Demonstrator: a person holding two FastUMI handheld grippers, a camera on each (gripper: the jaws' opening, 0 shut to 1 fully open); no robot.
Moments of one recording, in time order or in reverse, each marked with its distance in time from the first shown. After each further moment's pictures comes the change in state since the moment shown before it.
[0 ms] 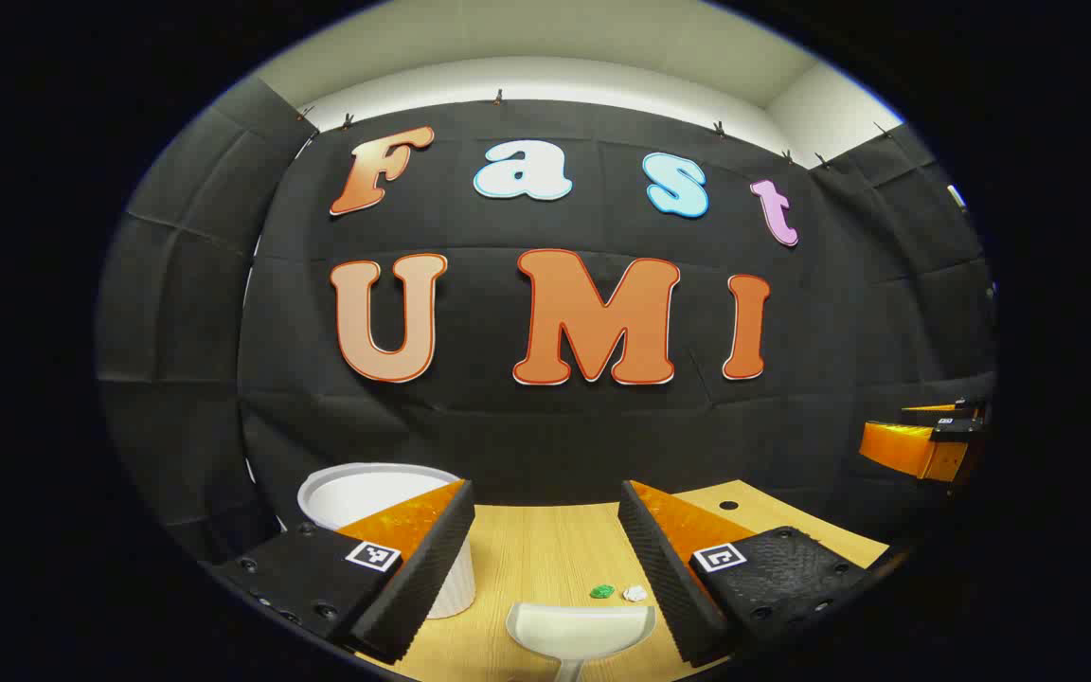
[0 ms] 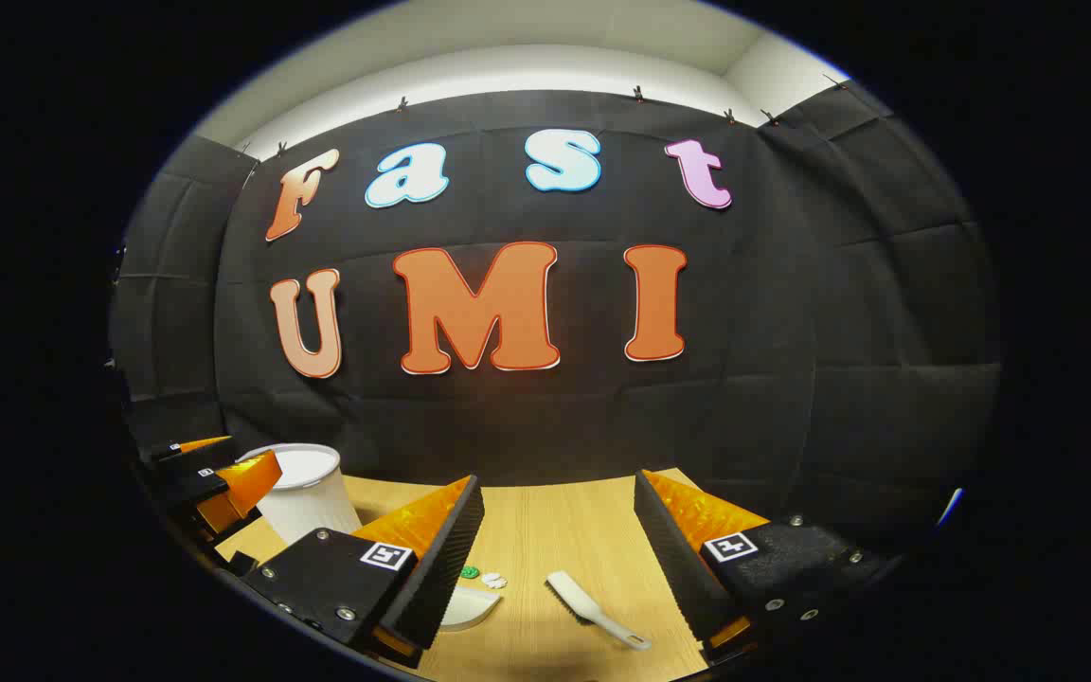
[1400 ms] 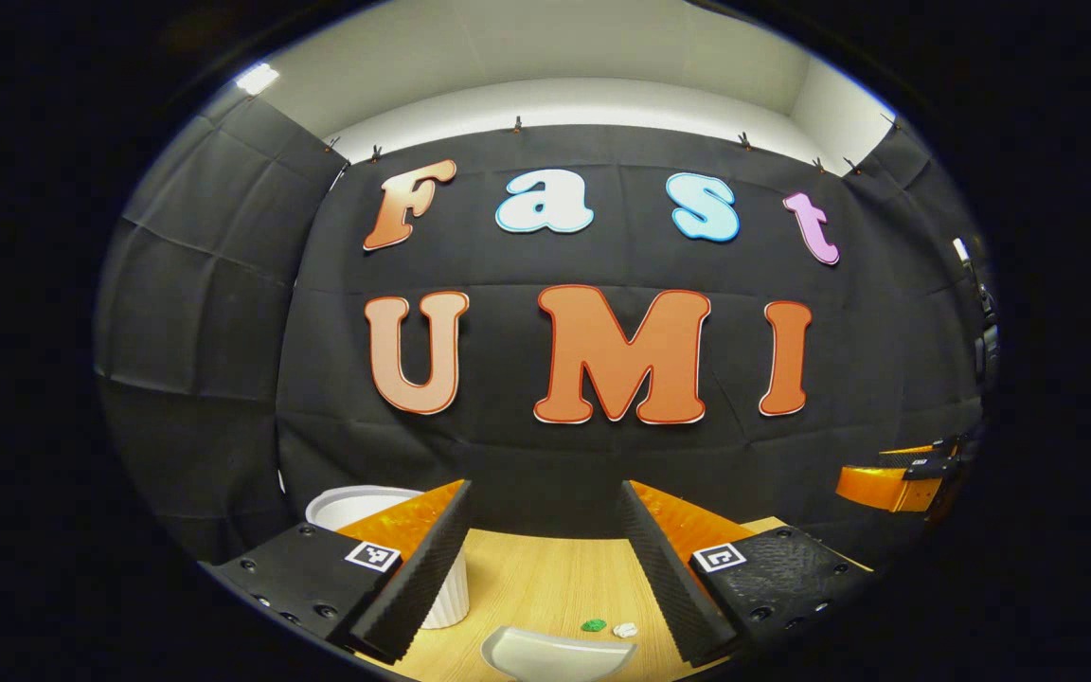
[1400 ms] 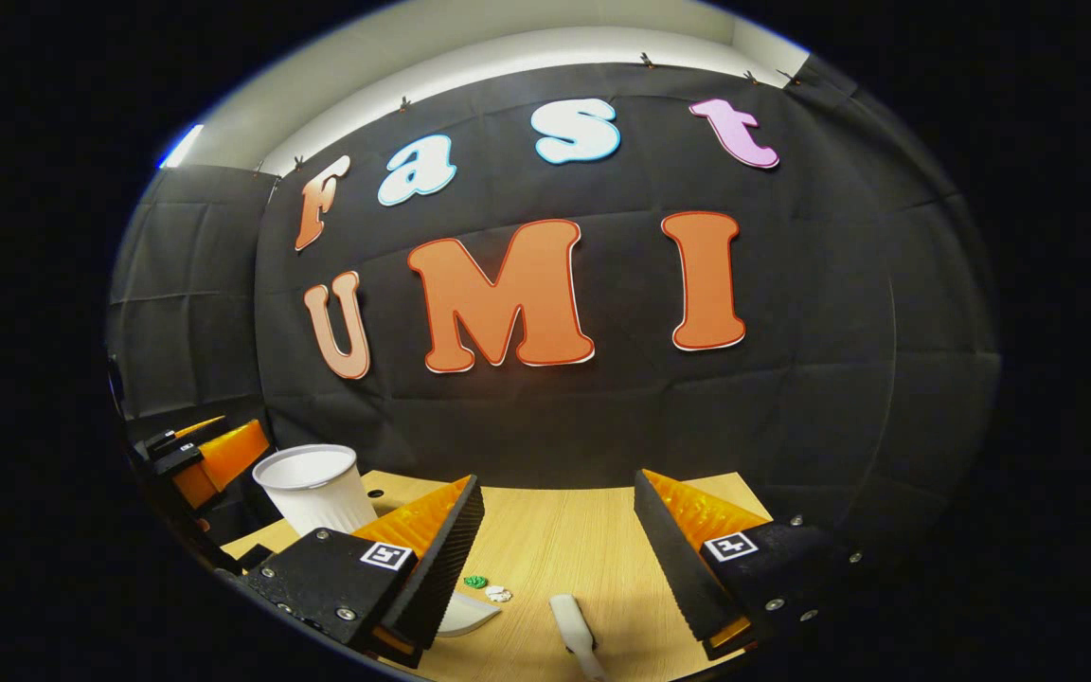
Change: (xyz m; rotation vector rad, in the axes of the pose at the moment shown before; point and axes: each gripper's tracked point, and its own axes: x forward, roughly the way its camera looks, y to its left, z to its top) left arm 0.019 -0.037 0.034 0.002 -0.104 0.182; right arm 0.088 -0.030 -0.002 0.052 0.038 0.235
